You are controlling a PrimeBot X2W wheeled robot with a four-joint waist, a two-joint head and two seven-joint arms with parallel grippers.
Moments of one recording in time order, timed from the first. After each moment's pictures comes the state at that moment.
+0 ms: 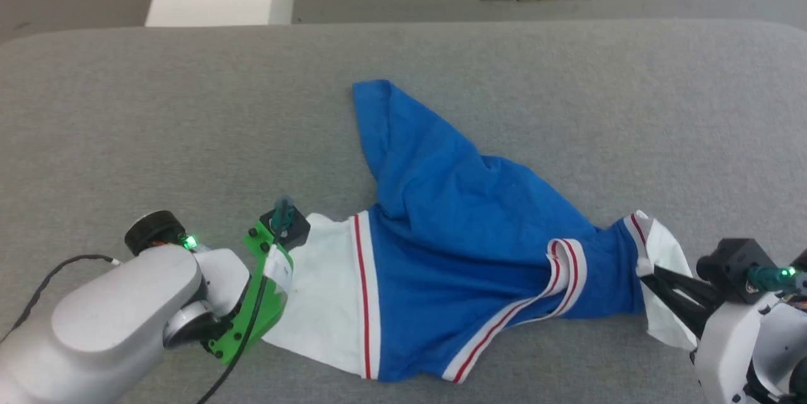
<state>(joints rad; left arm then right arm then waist) -0.80 0.76 -1.21 0.11 -0.88 -0.13 0.89 -0.06 -0.77 0.36 -0.28 0.50 0.13 0.43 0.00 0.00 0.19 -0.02</state>
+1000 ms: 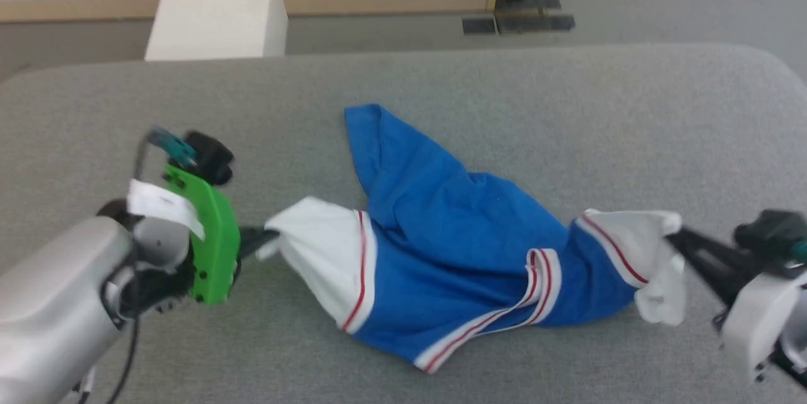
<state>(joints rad) -0.75 0.81 -1.04 0.17 -1.25 -0.13 0.52 -0.10 -0.78 0.32 -0.23 0.50 0.13 0.31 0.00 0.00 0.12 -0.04</state>
